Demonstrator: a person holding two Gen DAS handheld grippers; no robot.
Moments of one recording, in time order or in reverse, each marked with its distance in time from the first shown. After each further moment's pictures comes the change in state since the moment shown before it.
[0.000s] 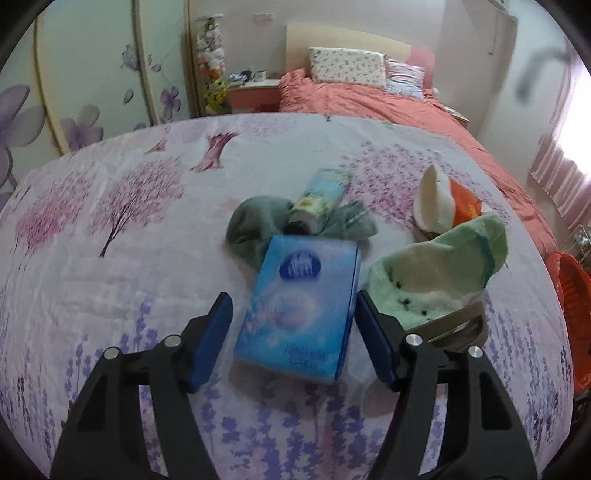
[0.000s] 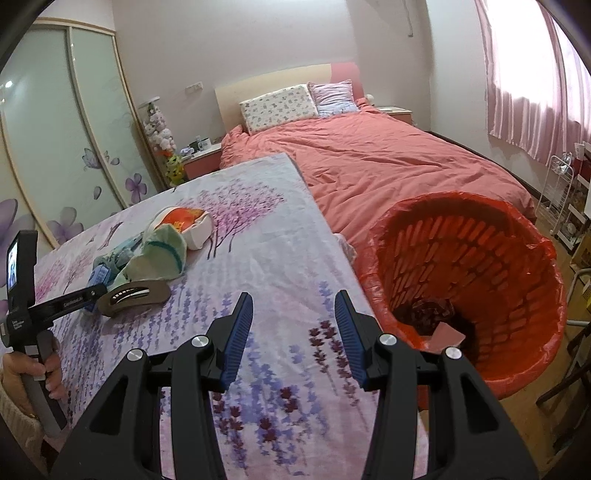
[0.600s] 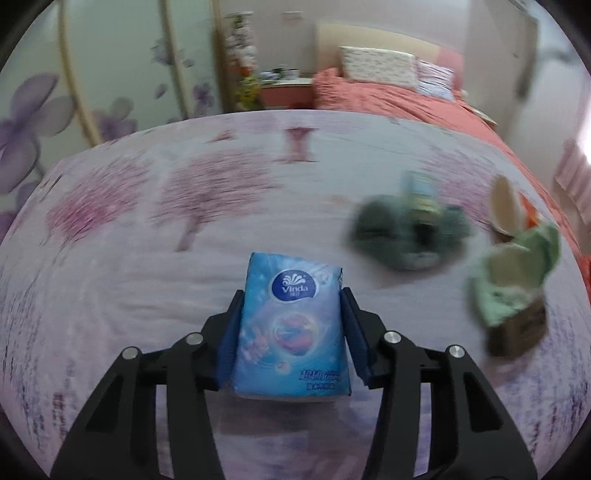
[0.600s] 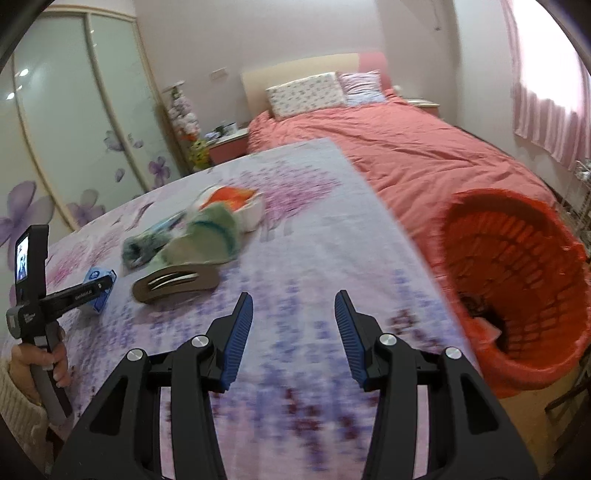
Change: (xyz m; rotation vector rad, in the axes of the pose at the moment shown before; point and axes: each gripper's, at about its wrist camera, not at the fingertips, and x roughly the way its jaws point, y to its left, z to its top) left arm 0.000 0.088 -0.006 -0.074 0.016 0.126; right arm 0.017 0.064 -0.010 -0.047 0.069 0.116
